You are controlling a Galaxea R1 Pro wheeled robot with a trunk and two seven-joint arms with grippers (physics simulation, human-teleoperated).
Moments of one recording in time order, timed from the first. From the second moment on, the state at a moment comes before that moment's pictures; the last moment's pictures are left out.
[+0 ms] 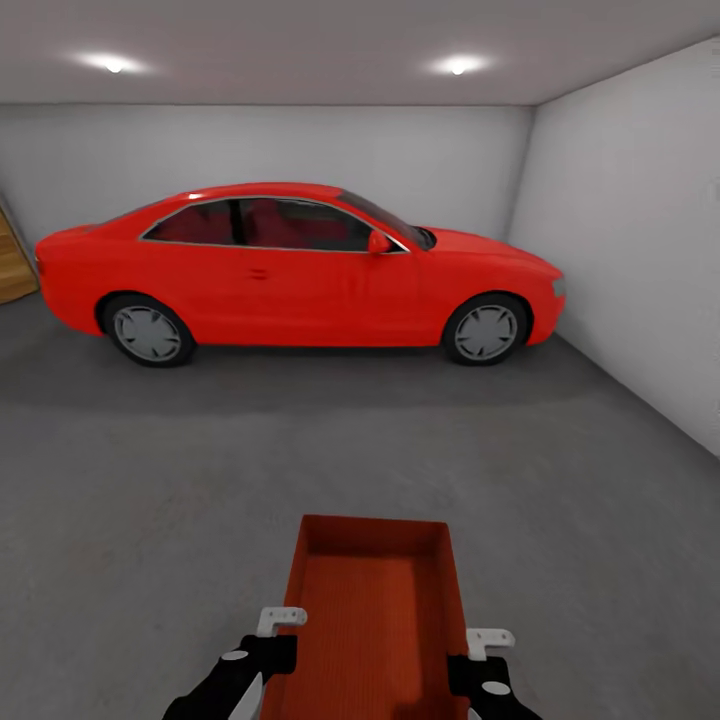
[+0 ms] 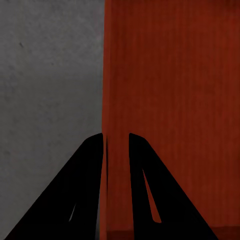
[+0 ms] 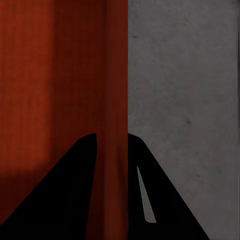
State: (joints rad) left arm -0.47 -0.11 -0.02 -0.37 0.01 0.12 0.00; right arm -0.45 0.01 0.57 -0.34 -0.53 -0.02 -0.31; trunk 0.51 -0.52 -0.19
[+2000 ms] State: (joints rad) left arm -0.47 -0.11 -0.02 -0.37 0.01 0.12 0.00; right arm -0.45 0.01 0.57 -0.34 -0.53 -0.02 -0.31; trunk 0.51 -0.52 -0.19
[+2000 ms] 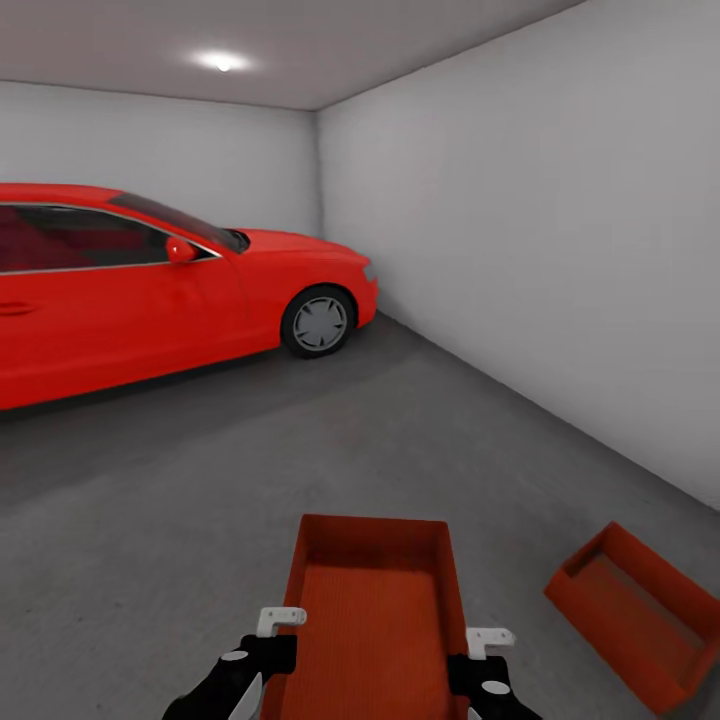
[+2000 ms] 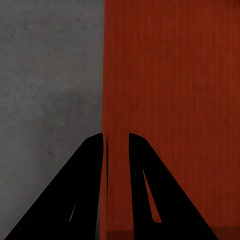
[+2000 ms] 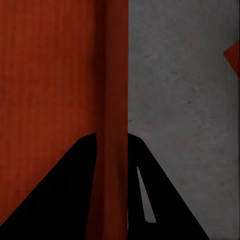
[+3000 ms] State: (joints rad) left arm -0.47 -0.11 -0.02 -0.37 0.01 0.12 0.00; right arm -0.45 0.01 0.57 -0.34 -0.52 -0.02 -0.31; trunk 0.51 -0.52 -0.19
